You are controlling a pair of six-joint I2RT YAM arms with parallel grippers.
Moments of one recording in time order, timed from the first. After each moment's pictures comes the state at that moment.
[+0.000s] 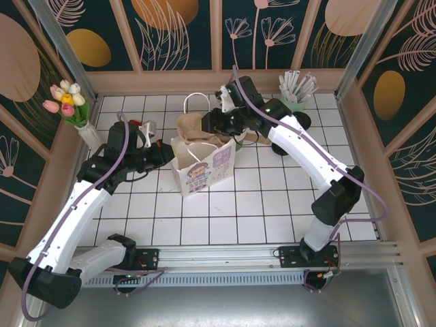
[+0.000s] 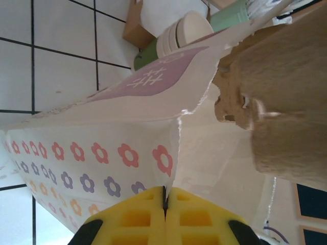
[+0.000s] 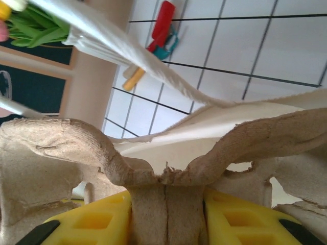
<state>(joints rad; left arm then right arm) -0.38 1.03 1.09 -0.72 0.40 -0.75 0.69 1.72 1.82 -0.86 -0.39 0.63</state>
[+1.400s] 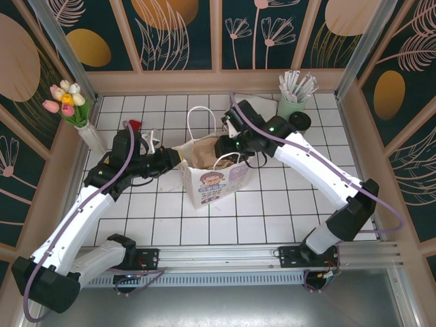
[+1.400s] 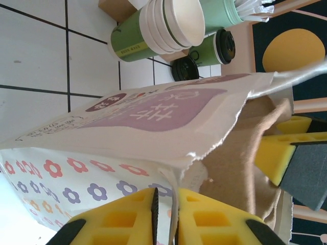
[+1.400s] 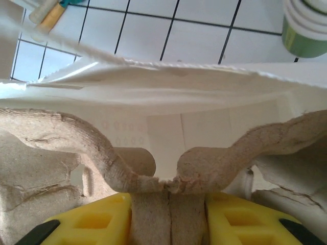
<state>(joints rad) -0.38 0.99 0.93 -0.56 0.51 -0.87 0.79 1.54 1.61 -1.02 -0.13 0.53</state>
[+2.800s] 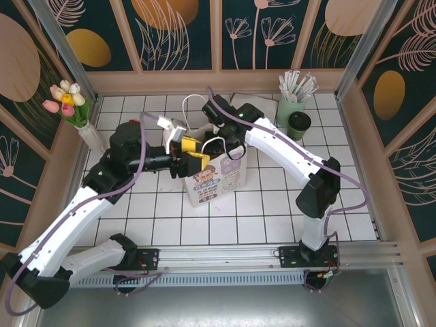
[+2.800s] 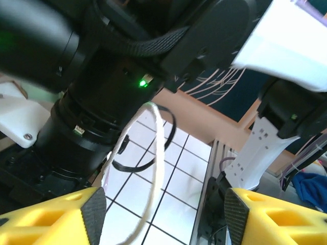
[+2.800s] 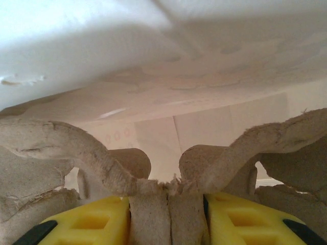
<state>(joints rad) -0.61 1.01 1.09 -0.31 0.69 -0.27 0.82 1.87 1.91 -1.19 -0.11 0.63</state>
